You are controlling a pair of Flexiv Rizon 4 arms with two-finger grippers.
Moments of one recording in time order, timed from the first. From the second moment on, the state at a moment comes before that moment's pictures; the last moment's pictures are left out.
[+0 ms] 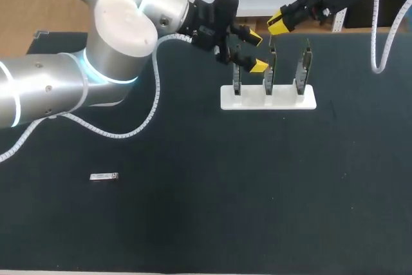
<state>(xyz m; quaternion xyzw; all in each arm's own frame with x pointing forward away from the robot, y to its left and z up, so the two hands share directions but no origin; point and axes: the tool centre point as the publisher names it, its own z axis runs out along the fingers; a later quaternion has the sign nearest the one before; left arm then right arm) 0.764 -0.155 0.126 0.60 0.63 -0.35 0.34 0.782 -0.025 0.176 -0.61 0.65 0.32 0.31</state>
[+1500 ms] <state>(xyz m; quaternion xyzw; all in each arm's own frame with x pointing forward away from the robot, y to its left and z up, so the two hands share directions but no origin) 0.764 -0.155 0.126 0.60 0.63 -0.35 0.34 0.779 -0.025 0.171 -0.61 0.66 0.31 0.31</state>
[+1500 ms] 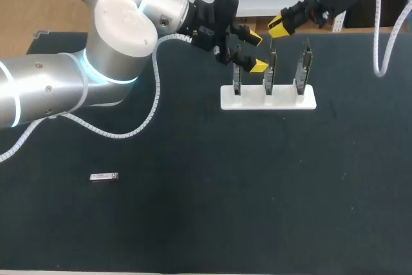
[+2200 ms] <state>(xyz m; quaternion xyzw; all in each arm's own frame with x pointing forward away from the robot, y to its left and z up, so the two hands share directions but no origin) 0.764 -0.155 0.126 0.60 0.63 -0.35 0.34 0.776 -0.025 0.169 -0.61 0.67 0.30 0.31</state>
